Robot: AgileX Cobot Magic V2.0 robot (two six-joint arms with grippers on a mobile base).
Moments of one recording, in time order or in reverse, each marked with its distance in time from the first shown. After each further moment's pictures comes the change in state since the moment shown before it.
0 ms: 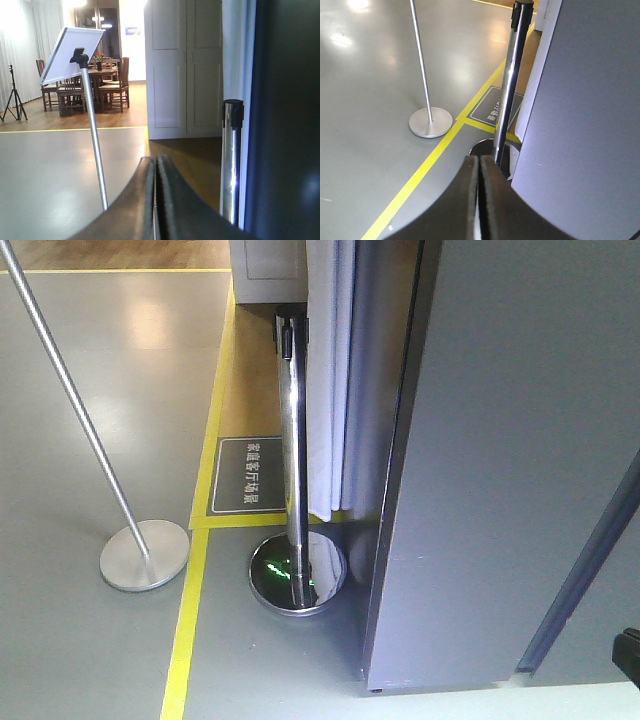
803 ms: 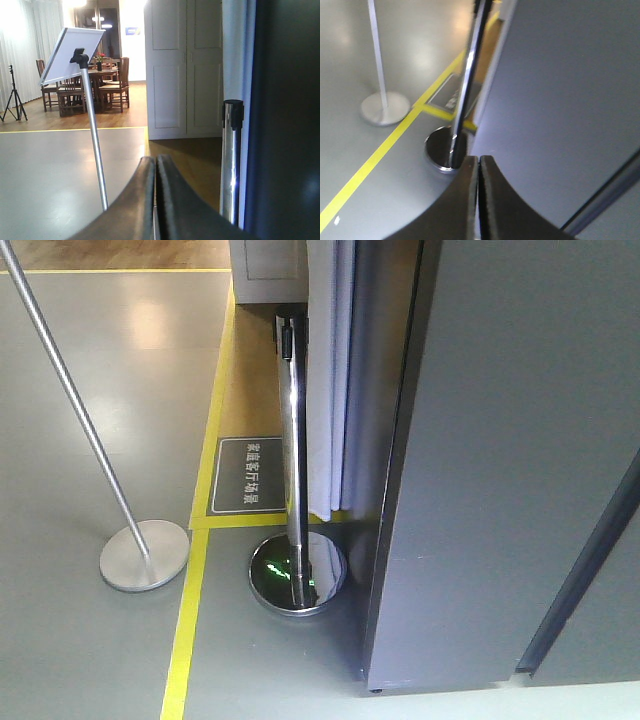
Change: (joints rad) left arm 0.000 0.000 0.000 0.000 0.000 0.000; right arm 0.091 0.000 0.009 -0.316 -0.123 0.191
